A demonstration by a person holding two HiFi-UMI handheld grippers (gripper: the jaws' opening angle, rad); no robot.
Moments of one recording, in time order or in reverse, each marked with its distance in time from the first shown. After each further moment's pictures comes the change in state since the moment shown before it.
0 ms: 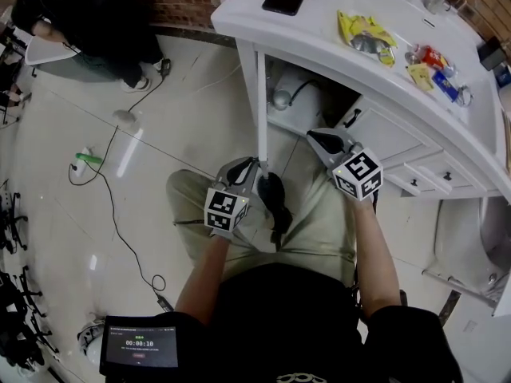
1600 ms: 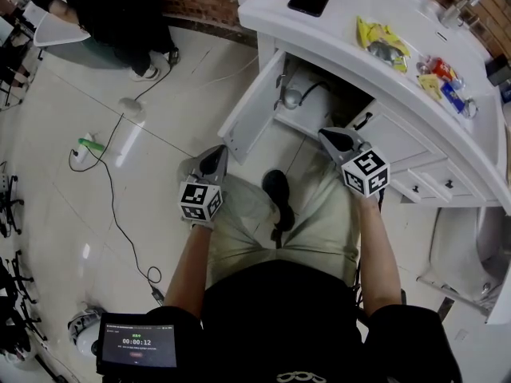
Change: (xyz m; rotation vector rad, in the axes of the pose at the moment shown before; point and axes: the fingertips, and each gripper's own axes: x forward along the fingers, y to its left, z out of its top) left arm -0.065 0.096 0.009 -0.076 -0.159 0.182; right arm 0.008 0.000 -0.007 0.011 0.069 -0.015
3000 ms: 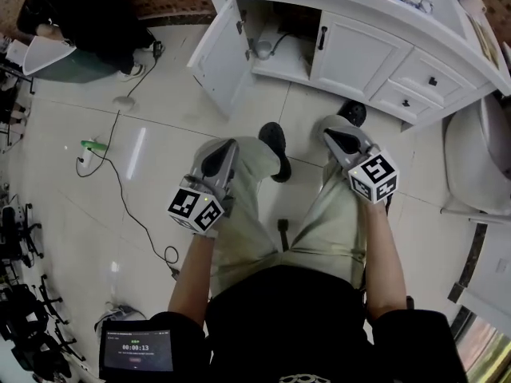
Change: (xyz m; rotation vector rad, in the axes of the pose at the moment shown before) left arm -0.173 -0.202 0.041 -0.086 -0.093 -0.339; right arm -0.193 0.165 -0.086 0.090 -0.073 -0.159
